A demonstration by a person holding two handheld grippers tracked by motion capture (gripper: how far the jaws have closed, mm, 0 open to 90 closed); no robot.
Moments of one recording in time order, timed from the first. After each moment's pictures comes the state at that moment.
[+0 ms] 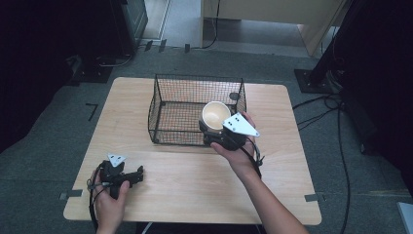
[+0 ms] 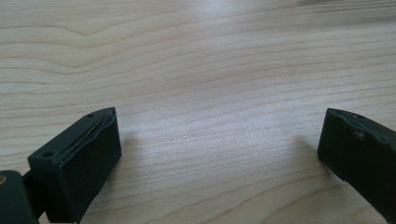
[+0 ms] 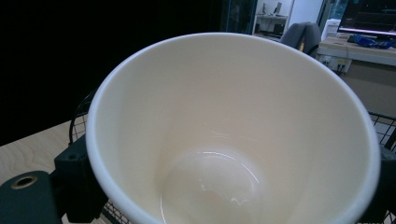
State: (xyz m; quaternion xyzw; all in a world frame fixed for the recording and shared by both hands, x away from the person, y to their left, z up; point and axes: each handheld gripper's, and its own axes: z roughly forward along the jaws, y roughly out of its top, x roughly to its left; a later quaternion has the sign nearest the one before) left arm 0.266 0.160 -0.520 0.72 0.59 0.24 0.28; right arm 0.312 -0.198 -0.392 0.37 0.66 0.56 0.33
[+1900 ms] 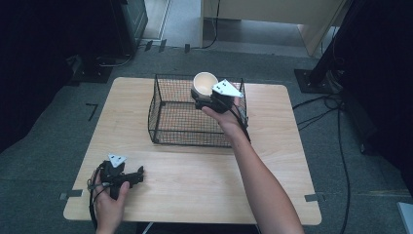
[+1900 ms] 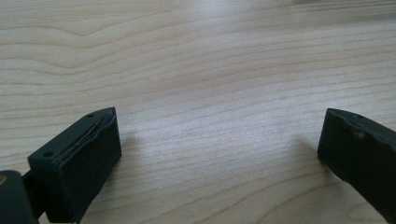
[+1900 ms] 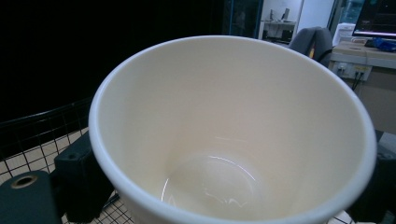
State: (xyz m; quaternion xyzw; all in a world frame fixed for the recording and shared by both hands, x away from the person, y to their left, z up) left arm 0.266 0.159 -0.519 0.72 0.59 0.24 0.28; right arm 0.443 -0.180 -0.408 0.36 0.66 0.58 0.31
